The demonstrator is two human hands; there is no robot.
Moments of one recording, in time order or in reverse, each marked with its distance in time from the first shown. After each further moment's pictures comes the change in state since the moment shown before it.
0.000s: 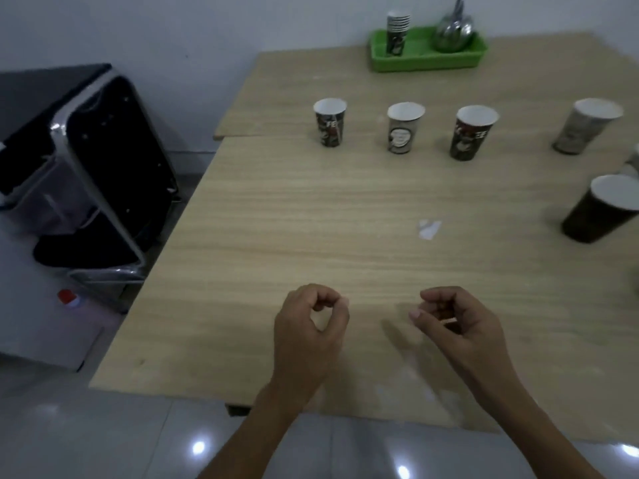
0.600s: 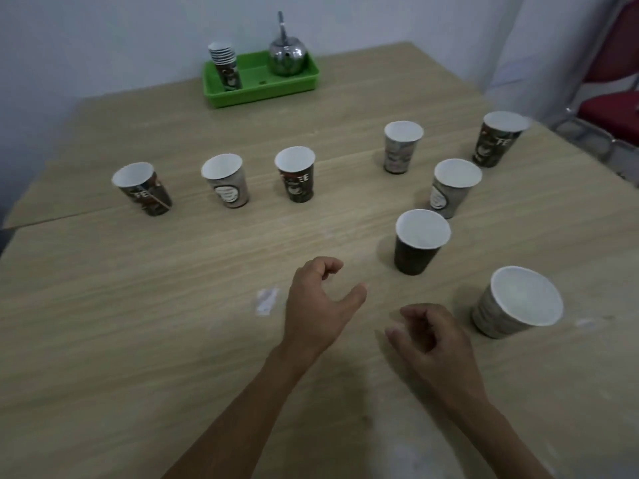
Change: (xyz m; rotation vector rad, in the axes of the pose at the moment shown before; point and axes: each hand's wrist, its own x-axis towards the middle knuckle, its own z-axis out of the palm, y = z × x) left_hand 0.091 0.108 0.258 -0.066 -0.464 0.009; right_hand 0.083 0.068 -0.182 -0.374 0.367 0.018
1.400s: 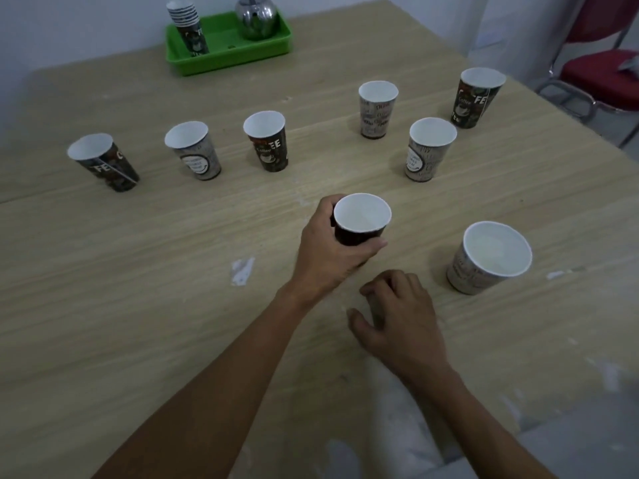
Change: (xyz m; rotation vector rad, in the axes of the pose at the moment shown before) left_hand 0.024 0.020 0.039 -0.203 -0.135 0.078; right_hand -0.009 0.009 0.012 -0.502 -0.068 -0.250
